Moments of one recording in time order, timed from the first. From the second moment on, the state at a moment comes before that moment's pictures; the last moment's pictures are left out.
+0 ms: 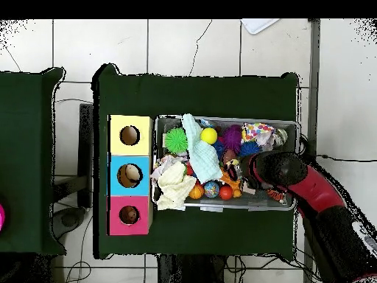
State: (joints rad) arm -0.81 -0.51 0.31 1.67 -0.05 0.74 0.88
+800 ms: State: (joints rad) arm -0.72 -0.62 0.28 1.95 0.20 0.74 0.96
